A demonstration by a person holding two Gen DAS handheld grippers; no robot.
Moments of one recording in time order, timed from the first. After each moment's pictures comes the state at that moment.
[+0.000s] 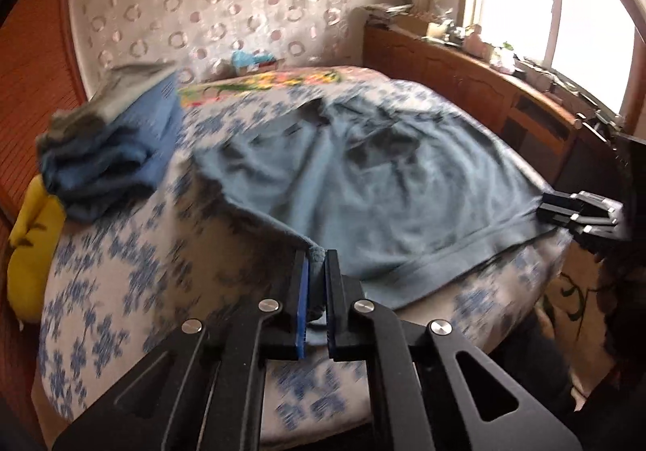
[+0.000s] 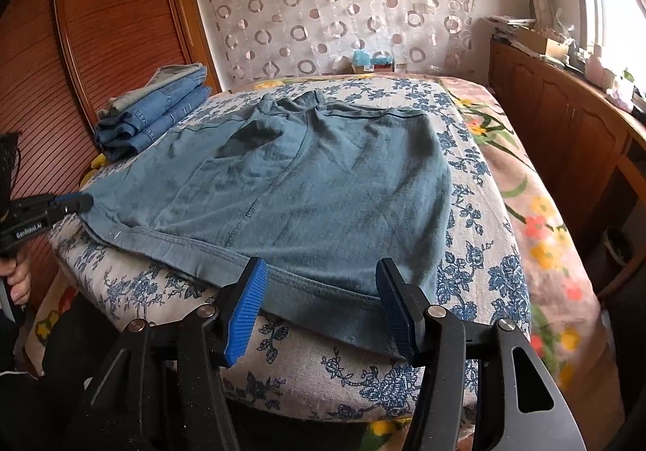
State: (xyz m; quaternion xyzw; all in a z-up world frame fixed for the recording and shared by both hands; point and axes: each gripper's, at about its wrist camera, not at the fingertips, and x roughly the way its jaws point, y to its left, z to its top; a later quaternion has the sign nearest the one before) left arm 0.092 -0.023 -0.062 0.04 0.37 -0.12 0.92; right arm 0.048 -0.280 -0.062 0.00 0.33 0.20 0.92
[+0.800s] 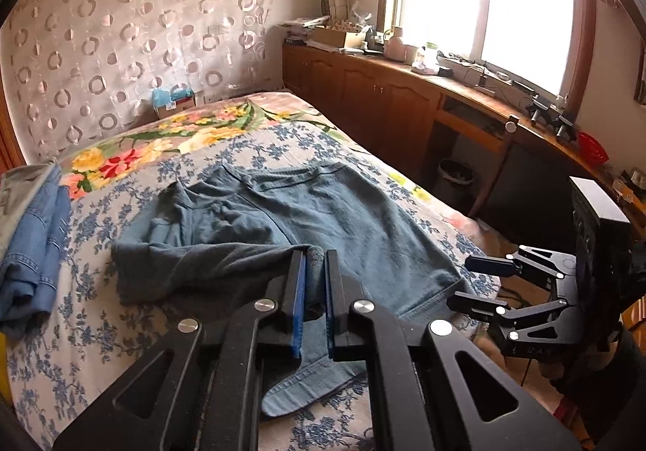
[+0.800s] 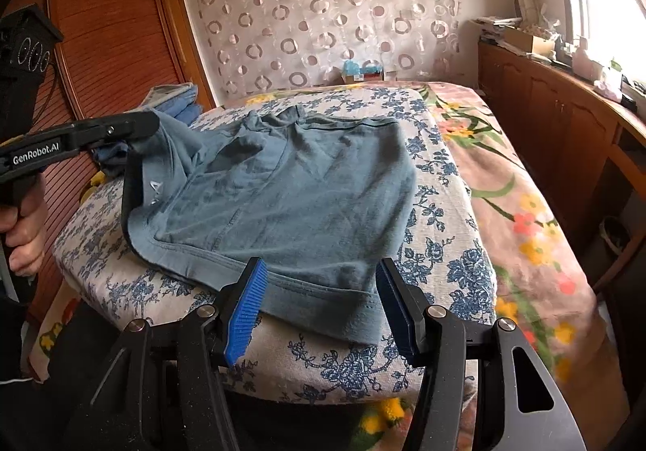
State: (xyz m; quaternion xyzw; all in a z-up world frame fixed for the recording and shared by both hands) left arm 0.131 -0.150 -0.016 0.06 0.34 -0.24 0.91; right arm 0.028 -0.299 -0.061 0.01 0.31 0.19 0.93
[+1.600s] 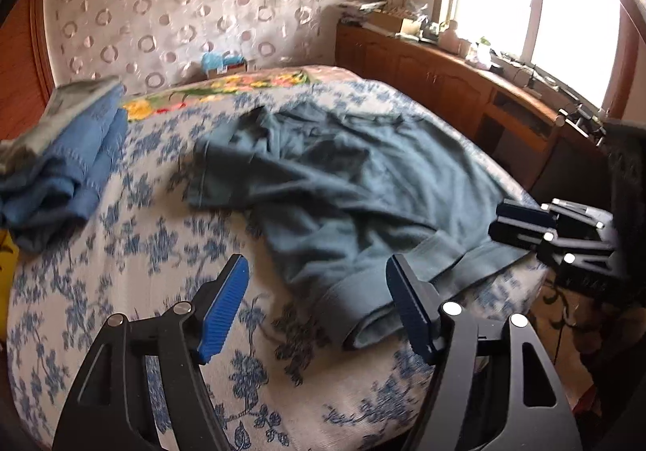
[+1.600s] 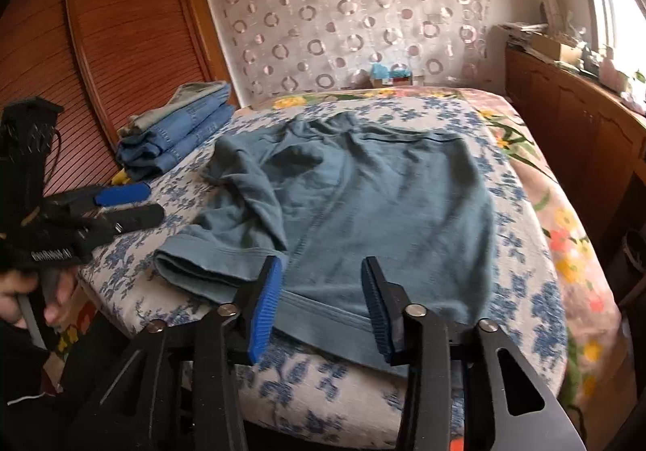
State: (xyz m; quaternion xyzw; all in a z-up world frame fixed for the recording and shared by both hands) left arm 0.116 -0.073 -0.076 0.03 0.38 -0.15 0.91; right arm 0.052 -0.235 -0.065 0.01 0.31 0.24 0.92
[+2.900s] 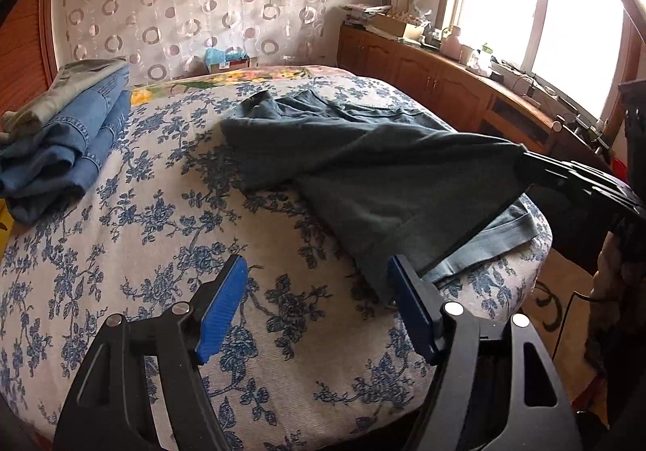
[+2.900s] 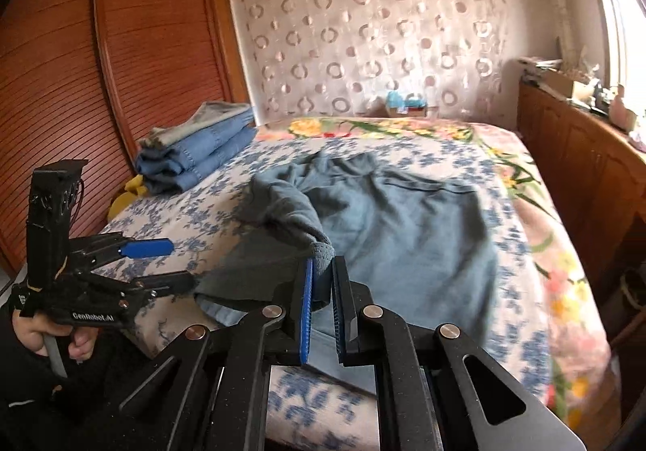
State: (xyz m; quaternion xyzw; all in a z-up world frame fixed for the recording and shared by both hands) left arm 0.096 -0.070 -0.081 0.01 0.37 -0.16 0.91; right arm 0.045 -0.242 -0.041 0.00 0.26 0.24 0.93
